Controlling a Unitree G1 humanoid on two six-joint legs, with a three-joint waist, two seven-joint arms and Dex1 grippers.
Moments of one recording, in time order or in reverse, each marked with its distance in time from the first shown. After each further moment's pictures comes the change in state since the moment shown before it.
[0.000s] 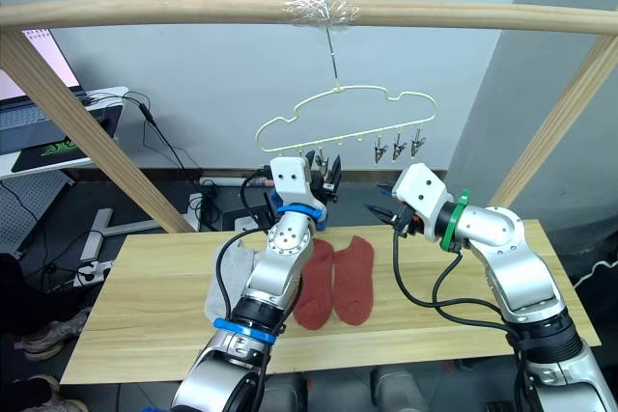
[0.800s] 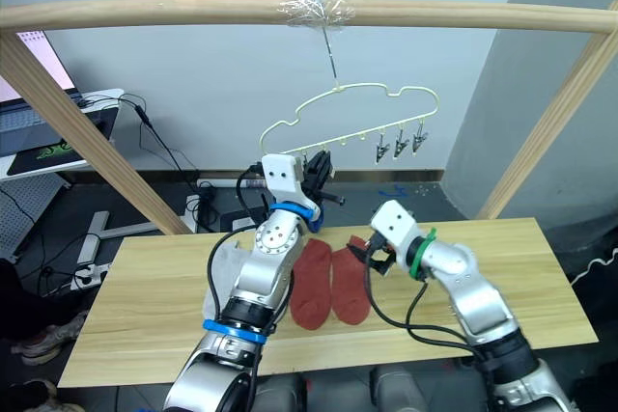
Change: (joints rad) left arm 0.025 0.073 0.030 -0.091 -0.131 0.044 -0.205; right arm 0.098 0.214 0.187 0.267 -0.198 -0.064 -0.229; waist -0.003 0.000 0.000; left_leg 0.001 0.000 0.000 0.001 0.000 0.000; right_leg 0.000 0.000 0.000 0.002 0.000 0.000
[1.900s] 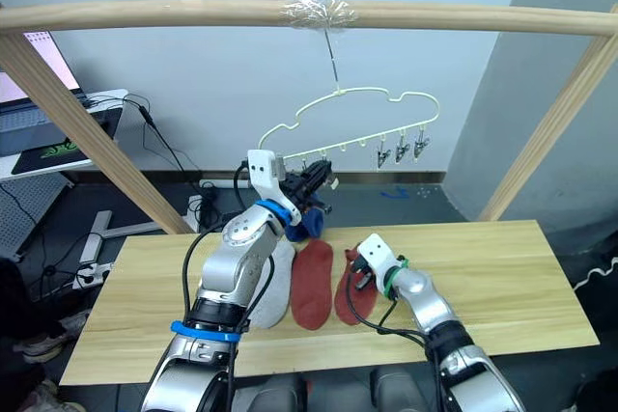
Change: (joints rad) left arm 0.014 0.105 0.066 -0.148 -0.220 0.301 -0.271; right arm -0.081 0.186 -0.022 0.574 -0.111 -0.281 -0.059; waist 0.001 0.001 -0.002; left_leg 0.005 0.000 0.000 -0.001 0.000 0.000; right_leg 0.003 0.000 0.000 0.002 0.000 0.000
